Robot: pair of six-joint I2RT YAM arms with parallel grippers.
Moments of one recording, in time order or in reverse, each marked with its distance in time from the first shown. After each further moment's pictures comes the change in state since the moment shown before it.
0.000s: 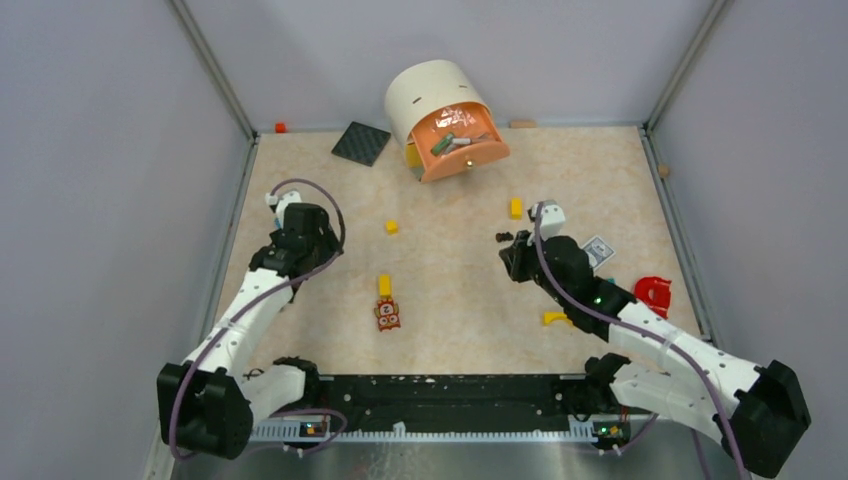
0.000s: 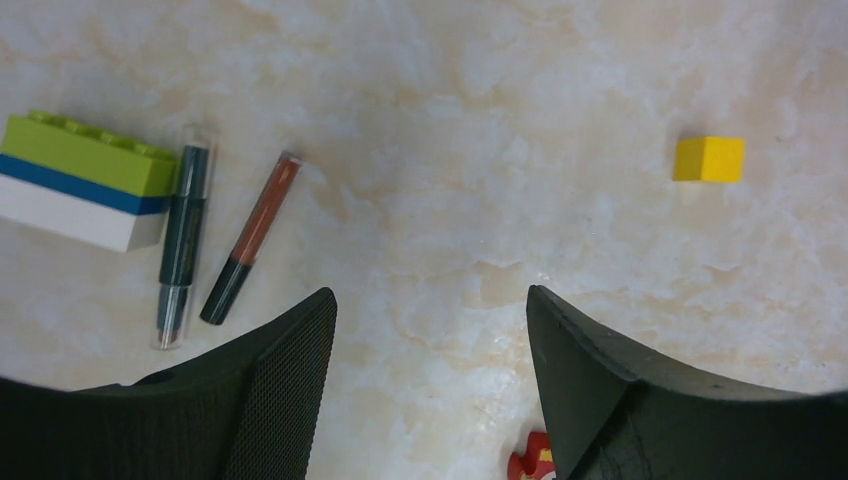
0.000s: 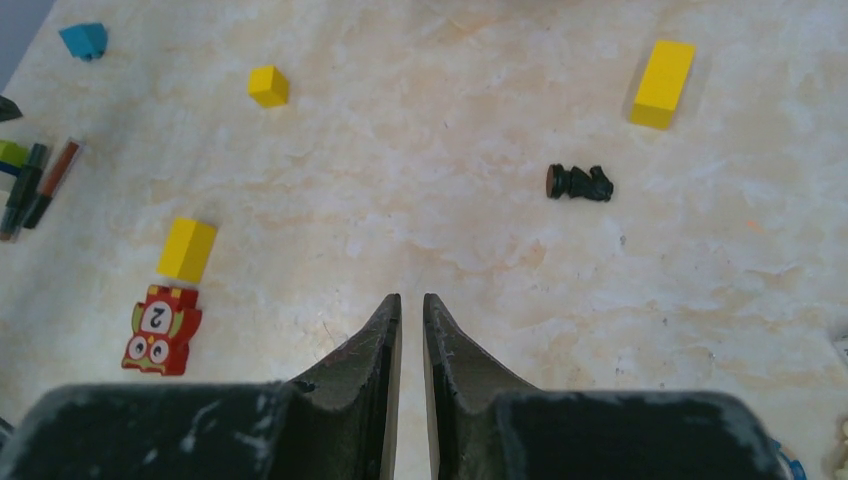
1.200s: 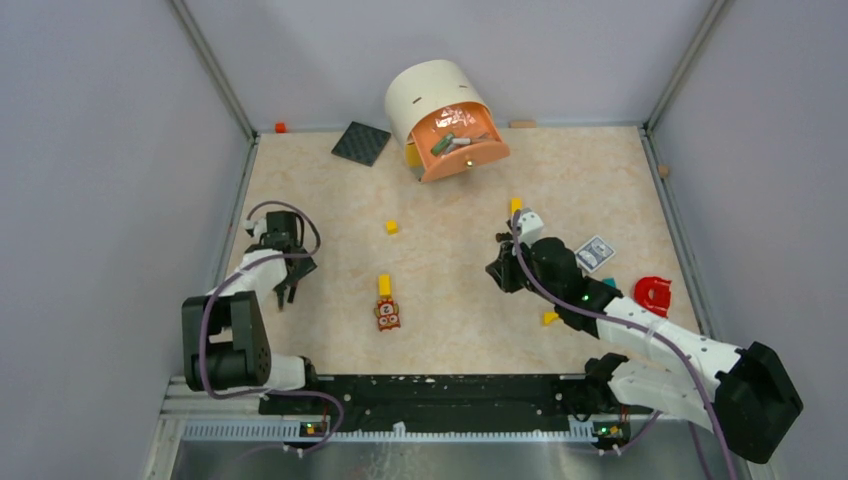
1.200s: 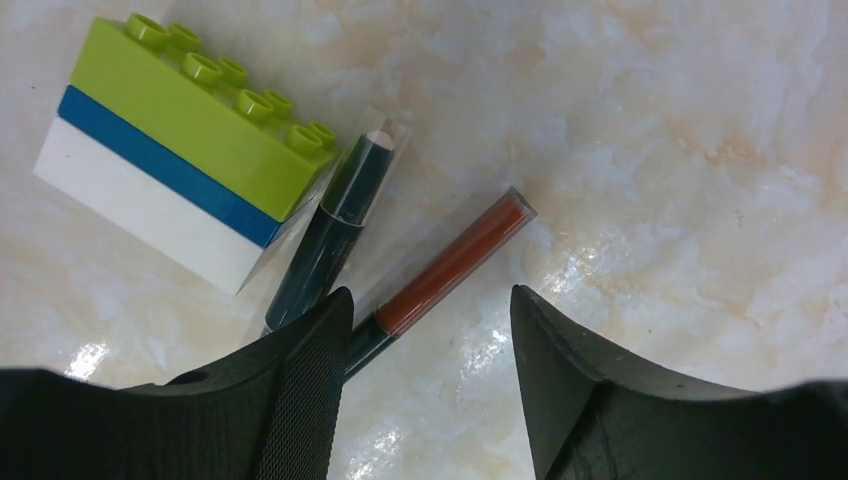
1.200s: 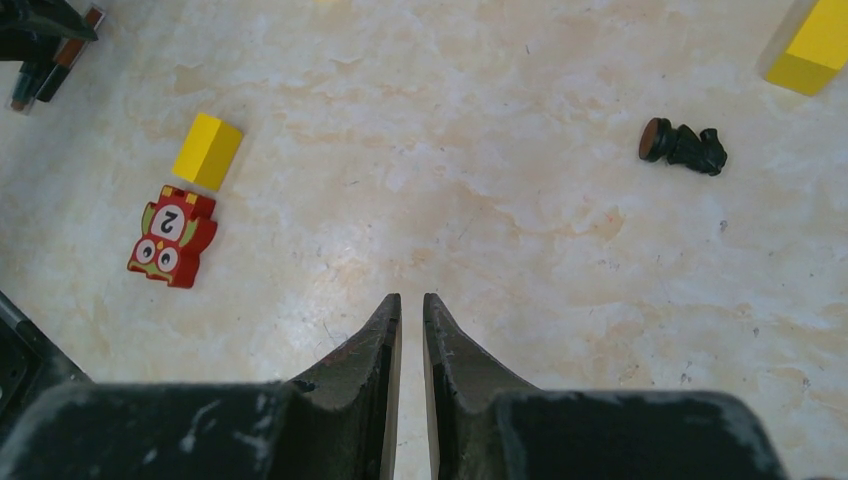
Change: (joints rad) left arm 0.332 0.272 -0.088 0.091 0.023 -0.001; right arm 0.000 0.098 -0.060 0.069 -0.207 -0.063
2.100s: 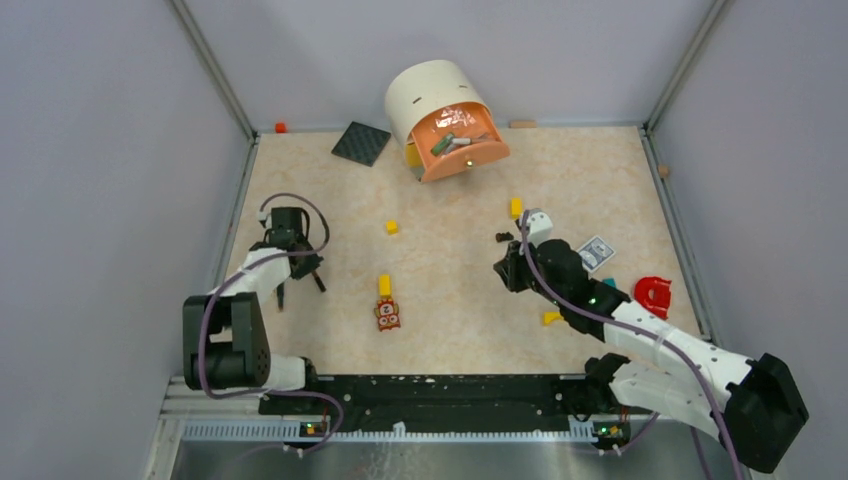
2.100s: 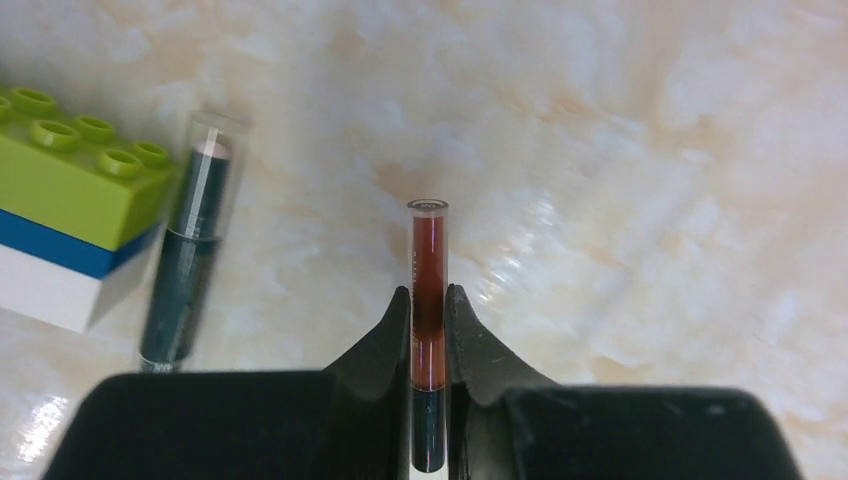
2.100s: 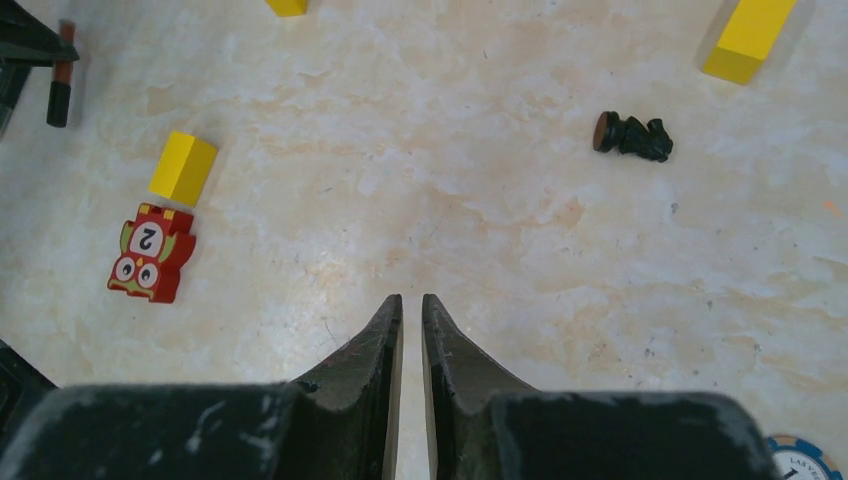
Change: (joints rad) left arm -0.021 0.054 0.013 0.084 0.158 0.022; right arm 0.000 -0.042 0.000 -0.050 0.057 0.009
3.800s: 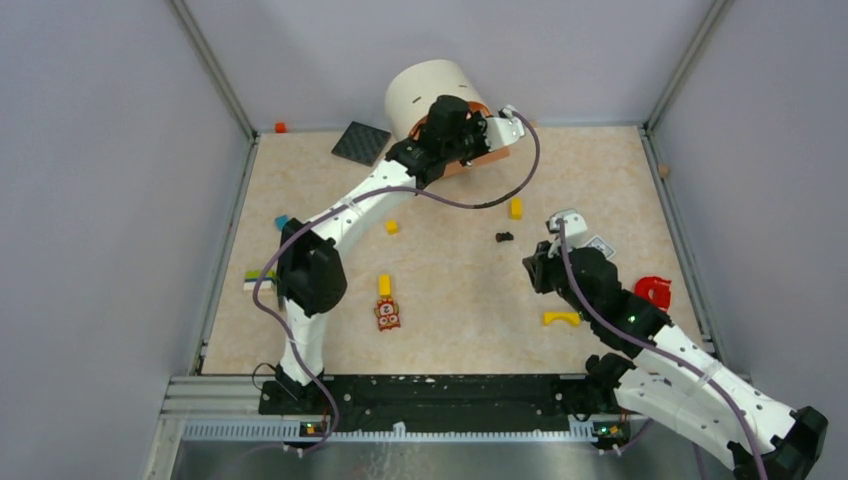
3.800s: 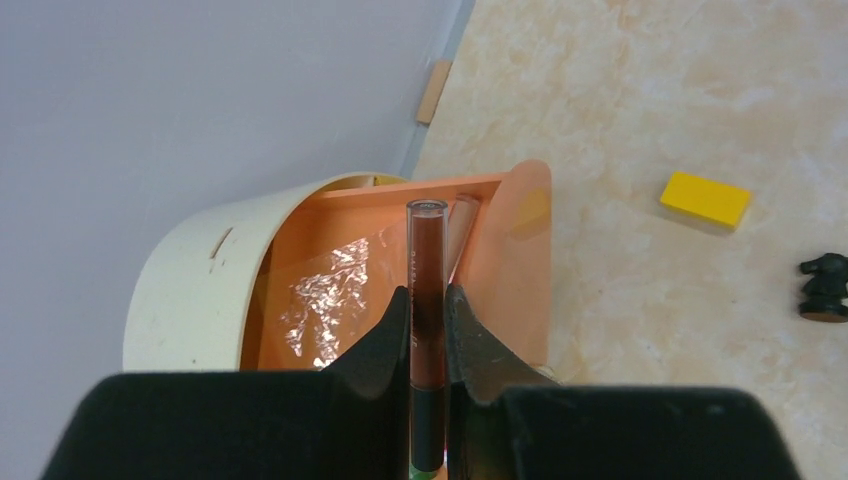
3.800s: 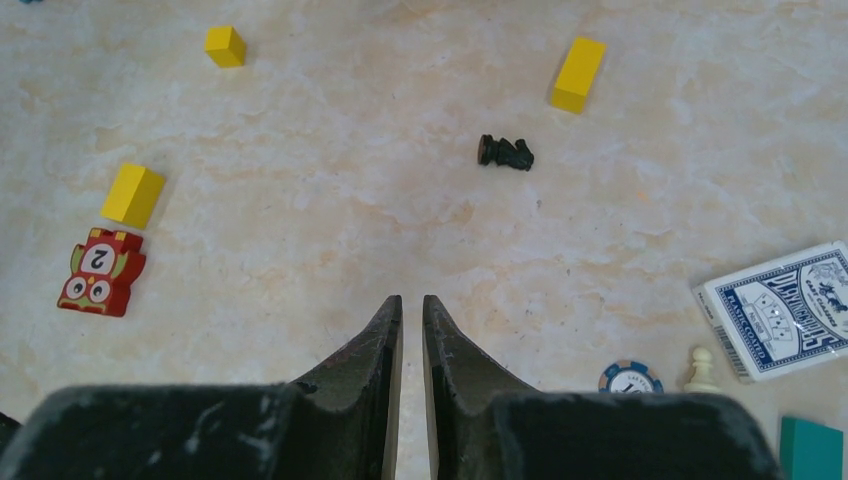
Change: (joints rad) left arm -0.753 0.602 1.245 0.026 0.291 1.248; right arm 0.000 -0.285 0.063 -0.288 0.180 -0.069
